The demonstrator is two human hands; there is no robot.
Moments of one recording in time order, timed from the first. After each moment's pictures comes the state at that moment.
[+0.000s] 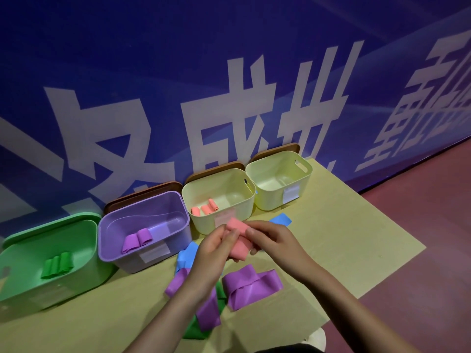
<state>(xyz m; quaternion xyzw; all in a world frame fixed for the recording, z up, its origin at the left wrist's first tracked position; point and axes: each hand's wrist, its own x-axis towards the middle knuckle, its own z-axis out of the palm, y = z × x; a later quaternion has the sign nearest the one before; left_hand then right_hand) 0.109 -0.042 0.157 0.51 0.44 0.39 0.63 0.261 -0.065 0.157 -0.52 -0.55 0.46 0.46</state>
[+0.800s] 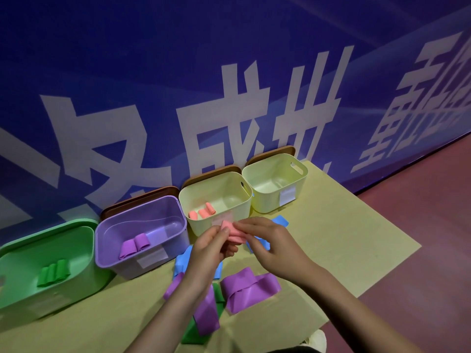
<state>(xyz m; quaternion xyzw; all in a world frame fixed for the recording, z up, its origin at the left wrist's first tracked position) 0.113 -0.035 0.163 0.44 0.43 0.43 0.66 0.265 -0.064 0.154 -0.54 -0.72 0.20 0.40</state>
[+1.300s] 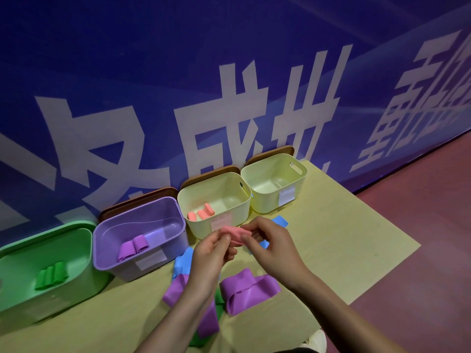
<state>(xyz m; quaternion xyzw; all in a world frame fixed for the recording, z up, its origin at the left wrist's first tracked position) 0.120 -0.036 0.152 0.44 0.47 0.44 0.63 0.254 -0.064 0.148 -0.58 -0.61 0.24 0.49</state>
